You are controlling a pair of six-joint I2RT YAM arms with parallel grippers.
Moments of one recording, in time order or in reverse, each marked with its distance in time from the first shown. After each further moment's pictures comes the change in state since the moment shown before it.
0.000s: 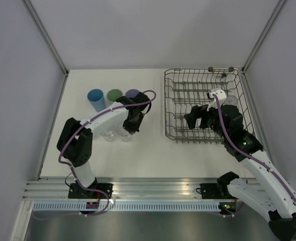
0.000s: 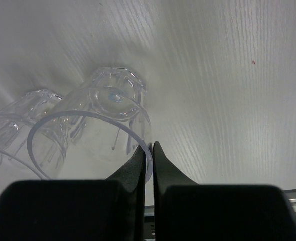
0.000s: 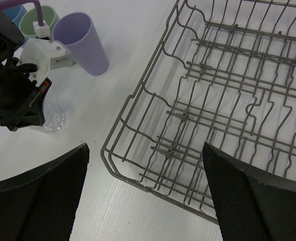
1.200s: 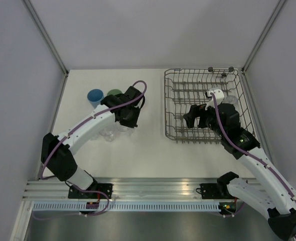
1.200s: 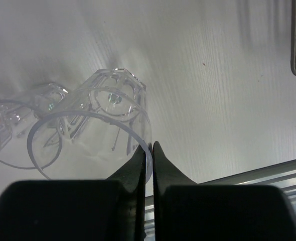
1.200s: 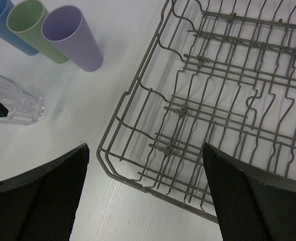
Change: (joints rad) left arm -0.009 -0.246 0.016 -0.016 0.024 -0.082; right arm 0.000 0.041 0.000 0.000 0.019 0.021
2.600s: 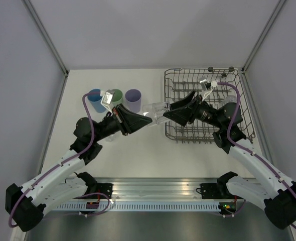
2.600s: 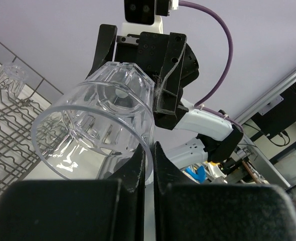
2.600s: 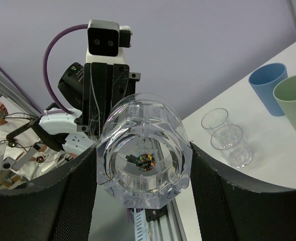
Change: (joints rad) left arm 0.002 -0.645 -0.701 1.570 0.657 -0.631; right arm 0.000 0.141 -0.089 0.932 -0.777 0.645
